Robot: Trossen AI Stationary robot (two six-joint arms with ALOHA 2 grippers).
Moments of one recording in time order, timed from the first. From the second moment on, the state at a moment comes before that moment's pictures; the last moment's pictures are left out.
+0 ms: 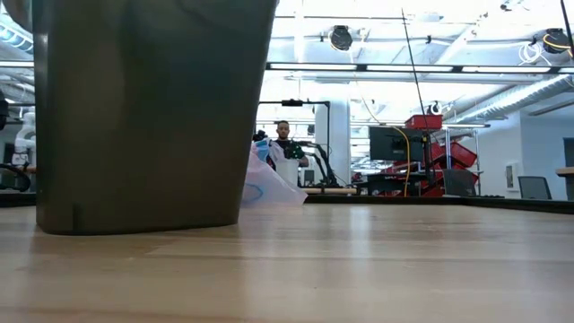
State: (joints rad) left arm 0.05 1.53 1.74 -1.08 0.13 0.14; right arm 0.28 1.85 2.25 -1.23 0.08 -0.17
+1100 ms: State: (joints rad) left arm 0.06 1.49 1.99 -1.57 -0.03 -0.13; right arm 0.27 1.85 2.25 -1.26 0.08 -0.18
